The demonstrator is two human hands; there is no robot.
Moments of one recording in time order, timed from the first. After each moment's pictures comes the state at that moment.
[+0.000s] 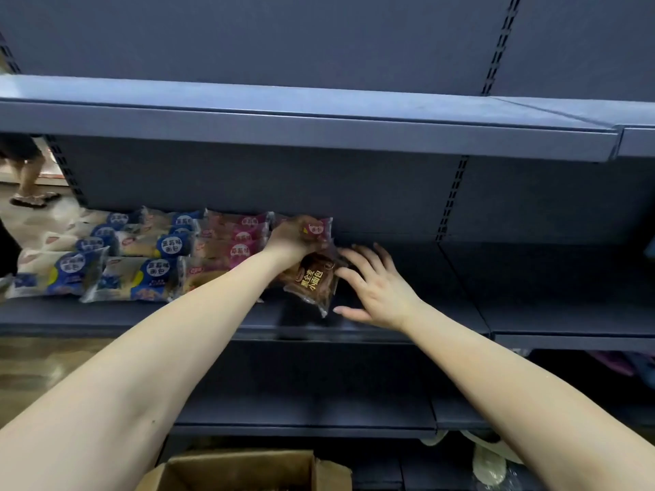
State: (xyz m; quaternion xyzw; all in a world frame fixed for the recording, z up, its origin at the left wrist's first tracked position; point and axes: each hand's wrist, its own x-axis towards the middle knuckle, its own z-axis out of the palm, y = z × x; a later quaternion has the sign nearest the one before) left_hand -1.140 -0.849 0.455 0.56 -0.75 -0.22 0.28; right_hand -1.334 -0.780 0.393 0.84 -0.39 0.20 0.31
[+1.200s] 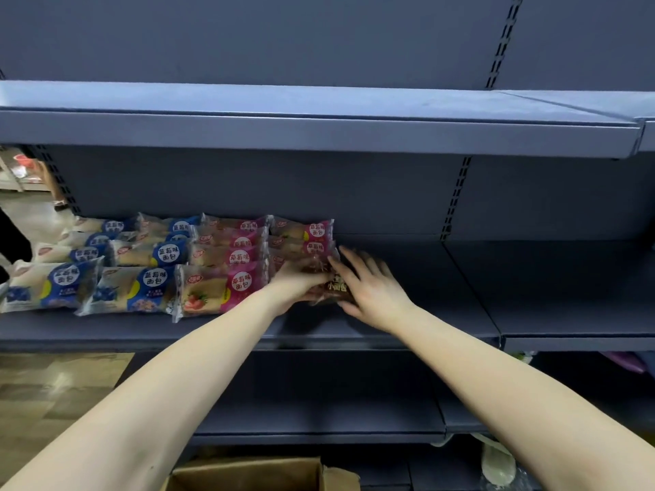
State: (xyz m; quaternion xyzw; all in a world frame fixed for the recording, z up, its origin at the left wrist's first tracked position) left_hand -1.138 -0.829 0.405 0.46 -0.57 -0.59 0.35; right_hand -1.317 -0.794 0.384 0.82 -0.50 0.17 0.22
